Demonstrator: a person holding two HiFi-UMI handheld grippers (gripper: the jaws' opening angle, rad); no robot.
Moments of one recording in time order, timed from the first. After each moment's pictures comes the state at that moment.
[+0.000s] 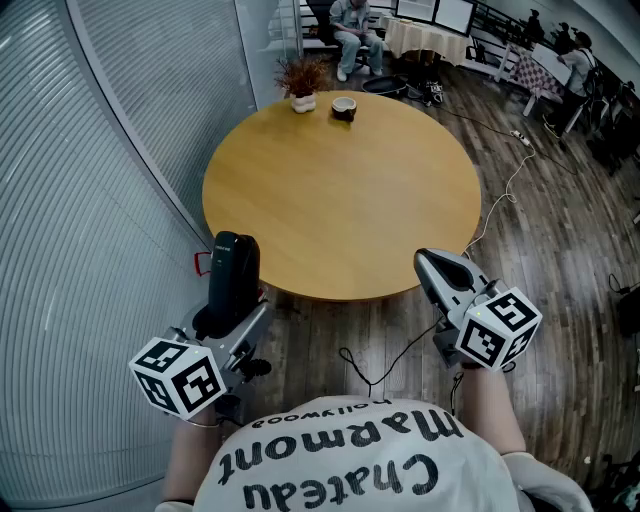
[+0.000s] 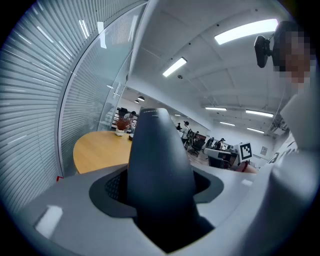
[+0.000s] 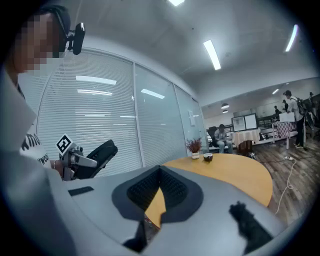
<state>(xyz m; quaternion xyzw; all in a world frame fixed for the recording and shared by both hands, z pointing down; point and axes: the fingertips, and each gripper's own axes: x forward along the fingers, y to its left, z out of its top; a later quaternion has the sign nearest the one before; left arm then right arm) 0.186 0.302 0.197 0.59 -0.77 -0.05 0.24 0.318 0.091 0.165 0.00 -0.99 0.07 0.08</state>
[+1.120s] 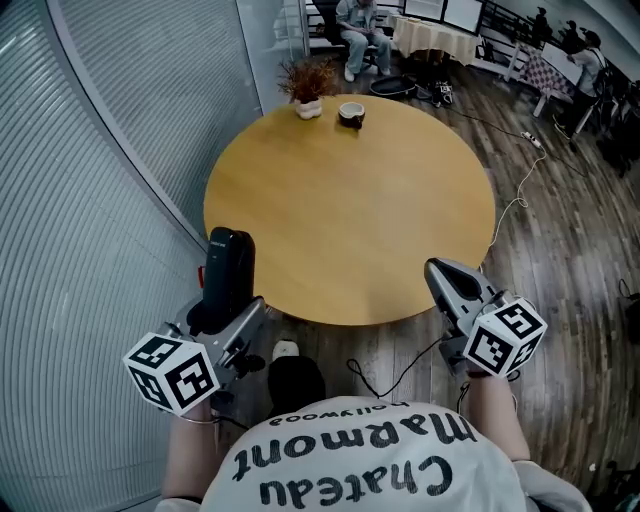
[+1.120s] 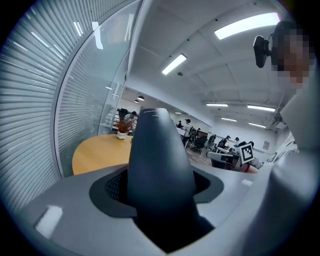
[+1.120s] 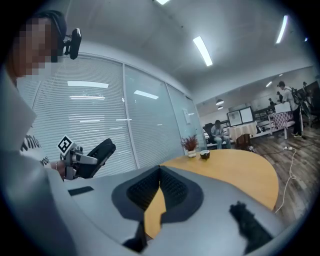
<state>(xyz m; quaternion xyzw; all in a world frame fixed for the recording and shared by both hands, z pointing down) 0.134 0.270 0.192 0.59 -0.78 -0.02 0.23 0.292 0.044 0.186 0.02 -0.99 0.11 0.07</state>
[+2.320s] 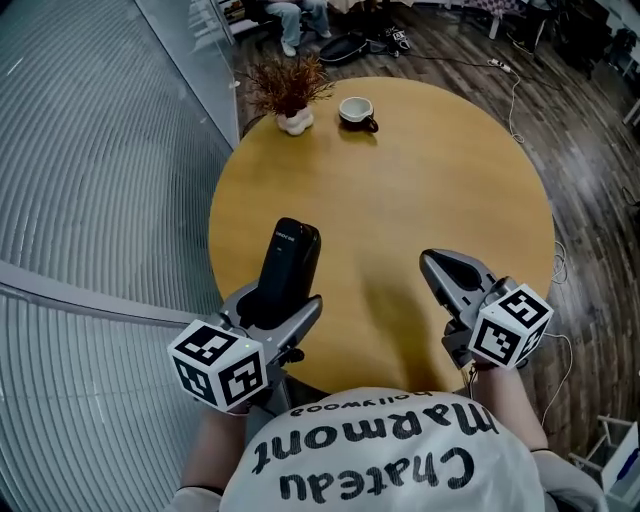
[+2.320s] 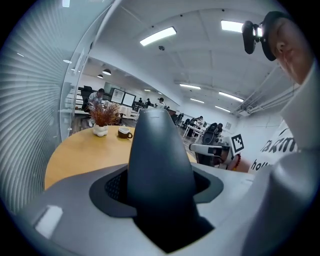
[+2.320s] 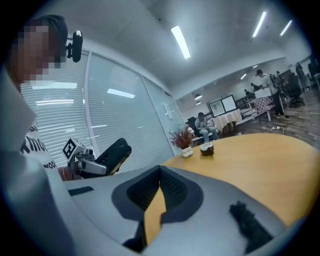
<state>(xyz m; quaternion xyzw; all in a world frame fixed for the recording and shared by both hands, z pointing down) -0.120 0.109 0.239 0.75 -0.60 0.08 0.28 0.016 -0.004 0.230 0.13 -0.97 0.20 0.07</state>
